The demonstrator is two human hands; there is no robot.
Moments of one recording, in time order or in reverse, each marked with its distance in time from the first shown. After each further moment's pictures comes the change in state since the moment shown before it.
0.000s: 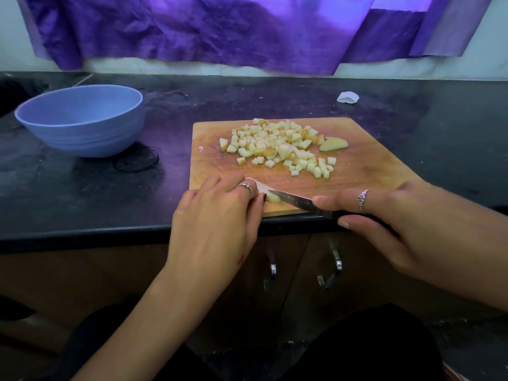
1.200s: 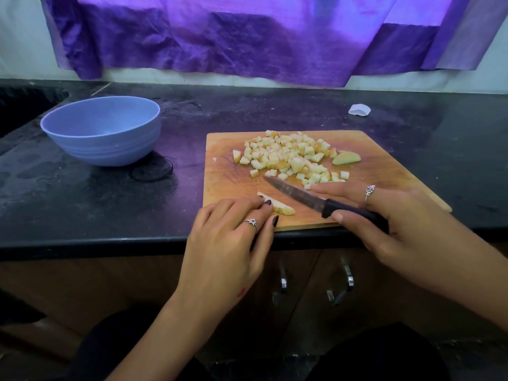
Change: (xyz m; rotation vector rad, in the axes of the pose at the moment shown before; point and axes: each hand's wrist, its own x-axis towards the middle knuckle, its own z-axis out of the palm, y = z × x) left_hand -0.017 -0.017 0.021 -0.167 0.148 0.129; right_hand 0.024 0.004 0.016 0.223 0.190 0.000
